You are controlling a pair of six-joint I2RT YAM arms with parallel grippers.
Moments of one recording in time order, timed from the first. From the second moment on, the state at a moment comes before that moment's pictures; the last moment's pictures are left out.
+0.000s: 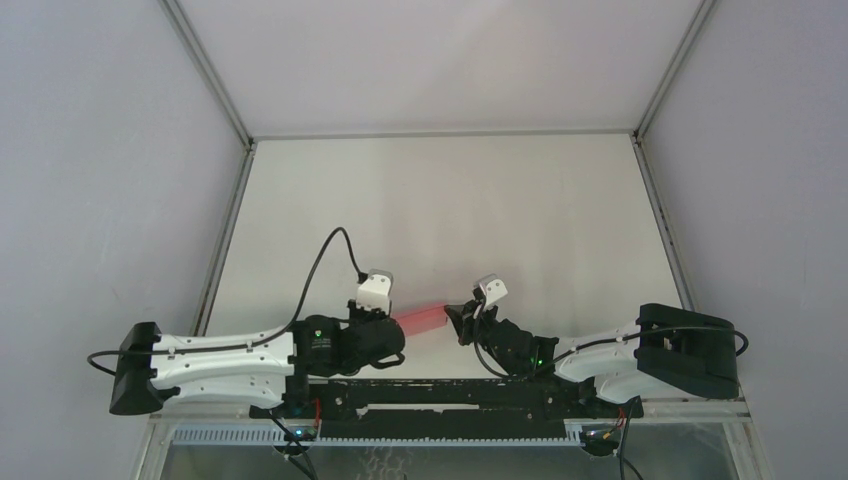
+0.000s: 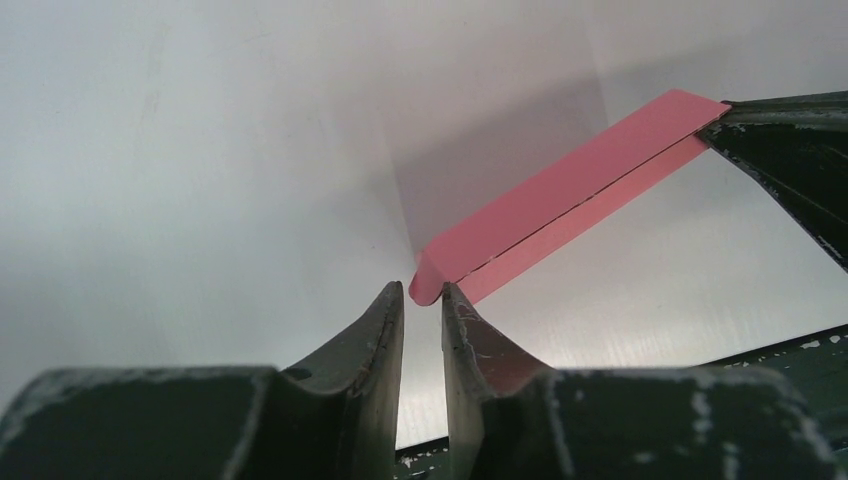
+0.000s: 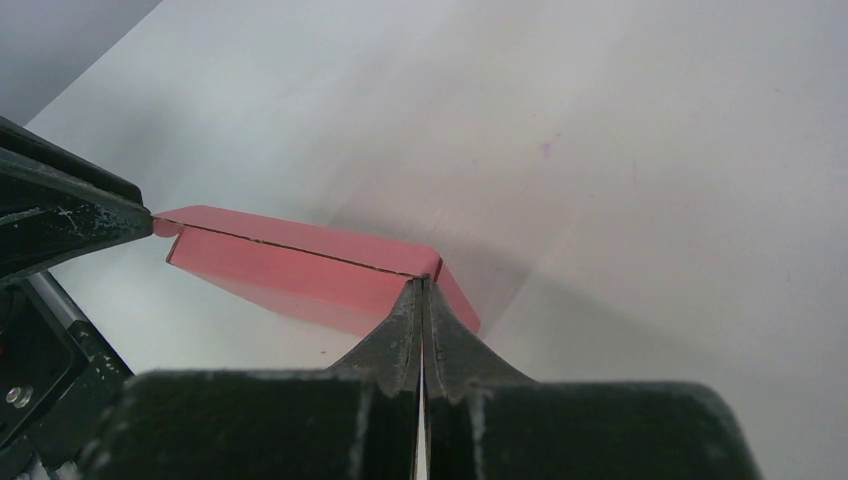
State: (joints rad) left arm -1.37 0.95 0.65 -0.73 -0.77 -0.91; right arm 1.29 1.30 0.22 0.83 0.60 0.43
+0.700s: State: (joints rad) left arm -1.34 0.98 0.64 -0.67 -0.75 -0.86; right arm 1.30 1.30 0.22 0.83 0.60 0.43
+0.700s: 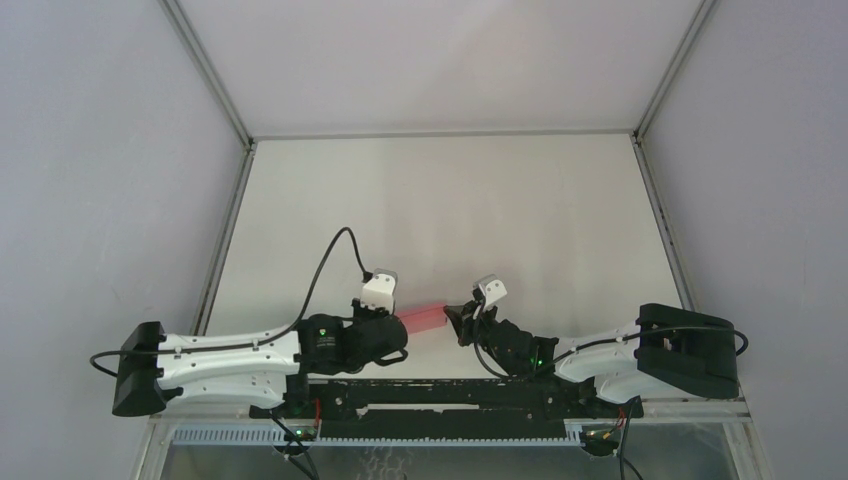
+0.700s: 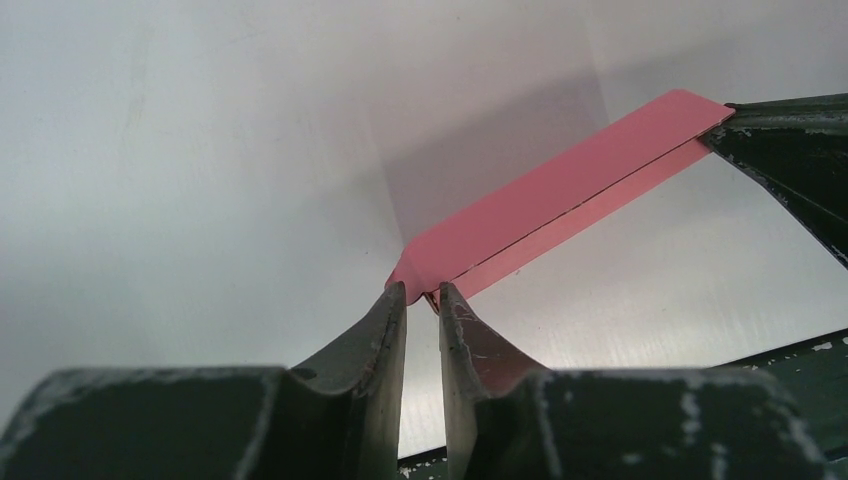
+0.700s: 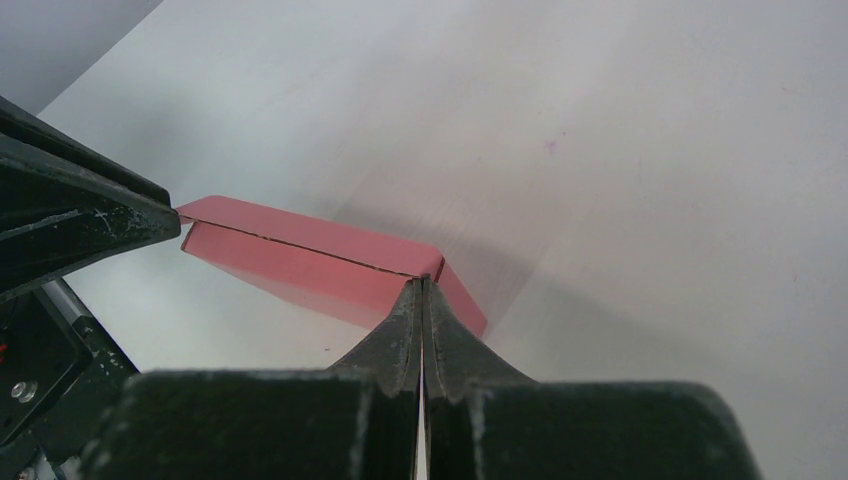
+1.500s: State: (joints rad) left arm -1.33 0.91 0.60 -0.67 -0.70 -0.82; right arm 1.30 1.30 0.22 0.83 0.60 0.43
